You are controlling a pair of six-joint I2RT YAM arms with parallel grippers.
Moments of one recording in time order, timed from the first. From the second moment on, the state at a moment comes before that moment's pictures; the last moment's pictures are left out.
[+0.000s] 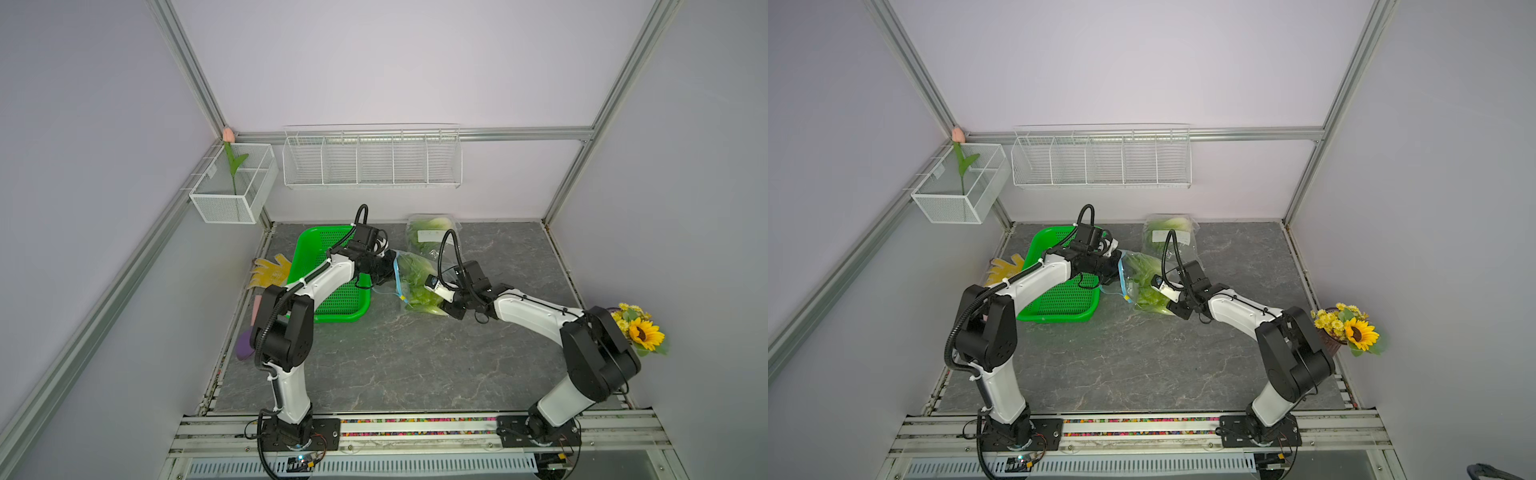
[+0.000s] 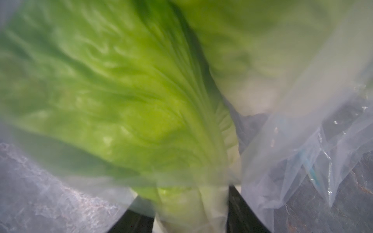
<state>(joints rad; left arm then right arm) -0.45 1.87 1.44 -0.45 0.60 -0.78 0.52 1.63 0.95 -0.26 -0.10 -0.60</state>
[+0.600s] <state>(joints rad) -0.32 1.69 1.43 -0.67 0.62 -0.69 0.48 1.65 0.96 -0.24 -0.01 -0.60</state>
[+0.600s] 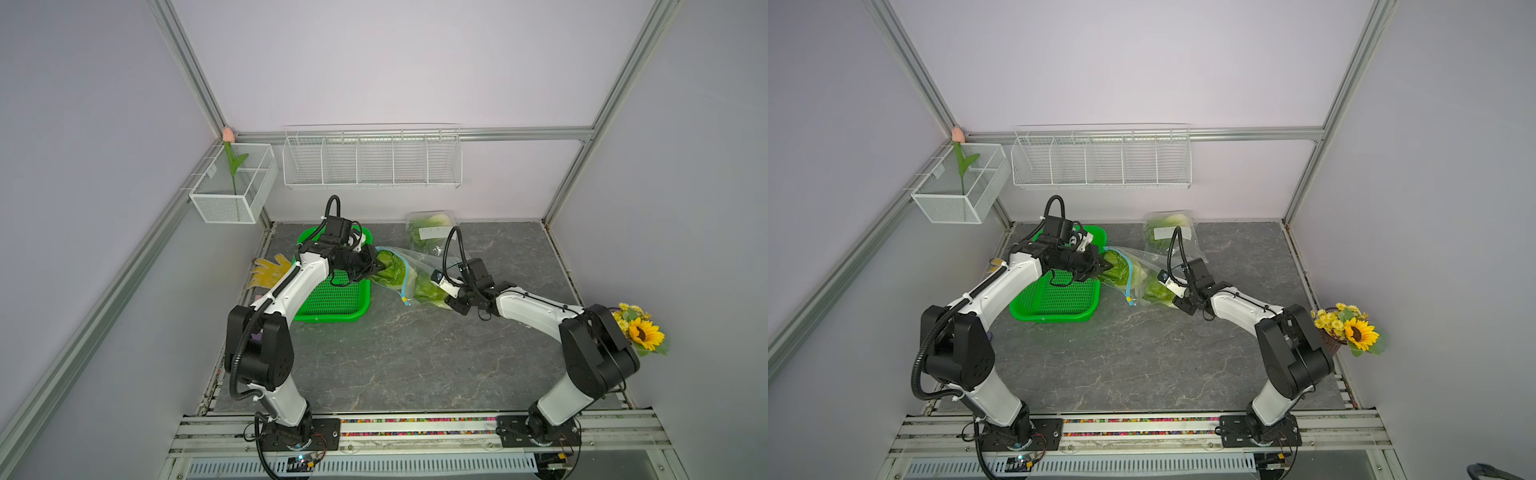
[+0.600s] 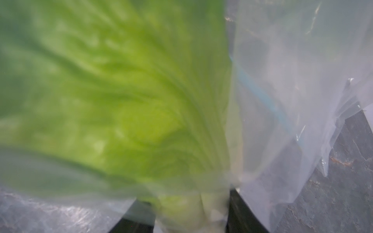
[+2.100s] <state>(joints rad) -0.06 1.58 1.19 -0.06 0.20 -0.55 0.46 1.66 0.98 -0.29 0.04 -0.58</state>
